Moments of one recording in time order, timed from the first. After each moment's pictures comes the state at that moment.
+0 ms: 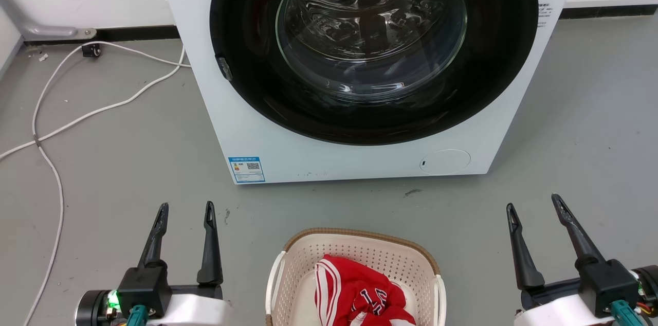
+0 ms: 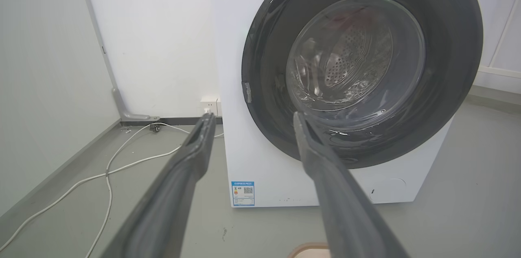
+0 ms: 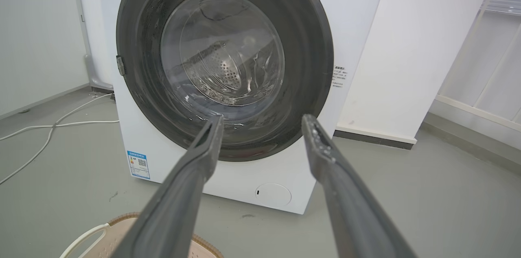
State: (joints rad) left arm 0.06 0.05 -0.02 0.00 -0.07 0.02 -0.26; right arm 0.08 -0.05 -0.02 -0.03 -0.10 0.13 -0.26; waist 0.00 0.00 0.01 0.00
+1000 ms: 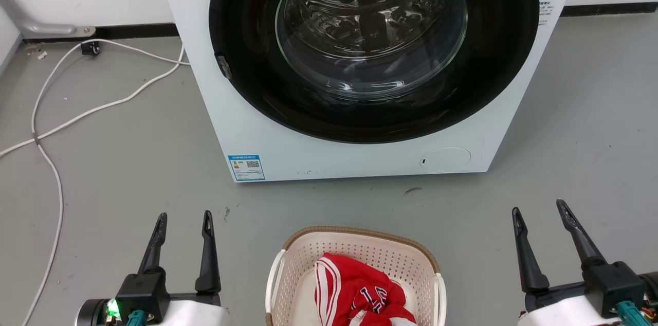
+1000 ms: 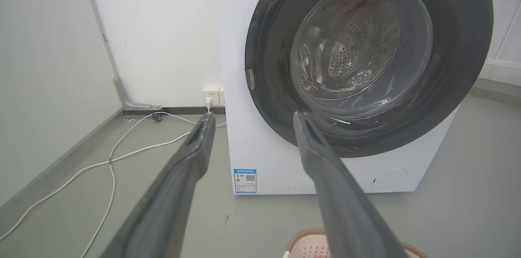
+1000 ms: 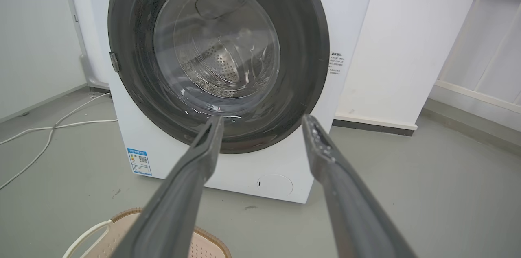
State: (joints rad) left arm 0.07 0.05 -0.01 0.01 -0.06 0.03 -0.26; right arm 0.09 -0.05 -0.04 0.00 -0.07 0.13 -0.26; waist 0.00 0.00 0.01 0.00
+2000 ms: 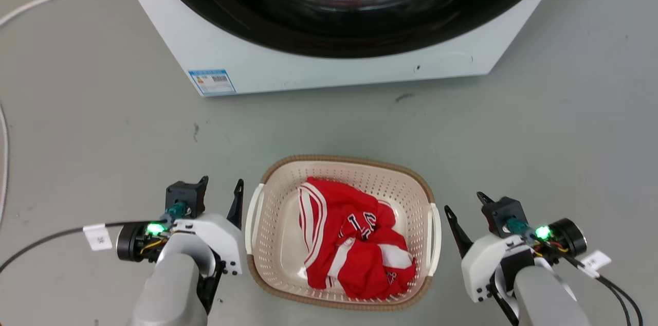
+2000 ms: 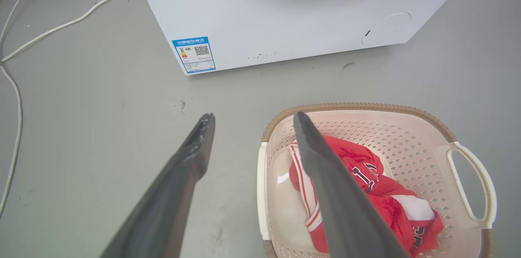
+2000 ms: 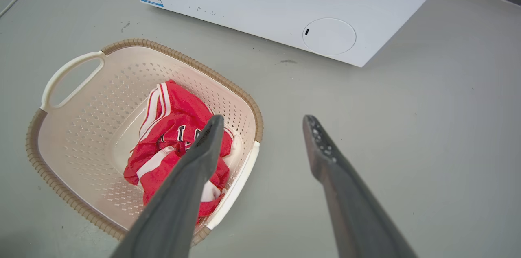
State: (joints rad) left arm -0.46 0.09 -0.05 0.85 -0.07 -0.12 -0.26; right arm -0.40 -0.05 0.09 0.85 -0.19 0.13 -0.26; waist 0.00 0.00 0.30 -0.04
